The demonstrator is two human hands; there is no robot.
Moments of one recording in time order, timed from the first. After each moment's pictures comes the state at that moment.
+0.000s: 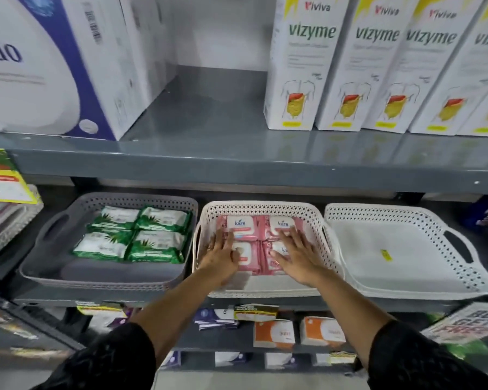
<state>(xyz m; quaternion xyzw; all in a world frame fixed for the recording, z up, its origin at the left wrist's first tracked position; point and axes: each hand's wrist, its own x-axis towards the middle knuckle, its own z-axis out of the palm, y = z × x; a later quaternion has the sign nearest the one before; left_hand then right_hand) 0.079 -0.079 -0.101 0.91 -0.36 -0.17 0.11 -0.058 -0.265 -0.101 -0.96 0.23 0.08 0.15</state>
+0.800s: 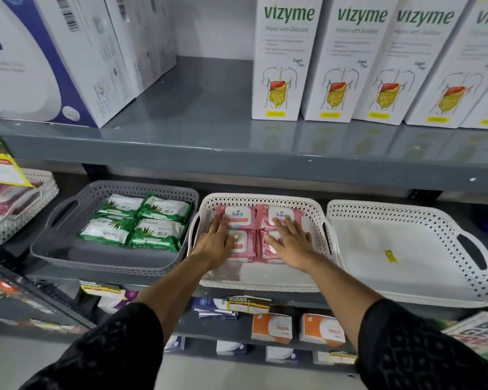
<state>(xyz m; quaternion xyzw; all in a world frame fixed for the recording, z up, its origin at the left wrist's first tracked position) 0.085 -0.078 -0.098 0.91 -0.35 -0.15 0.18 -0.040 -0.278 -0.096 -0.95 0.21 0.08 0.21</state>
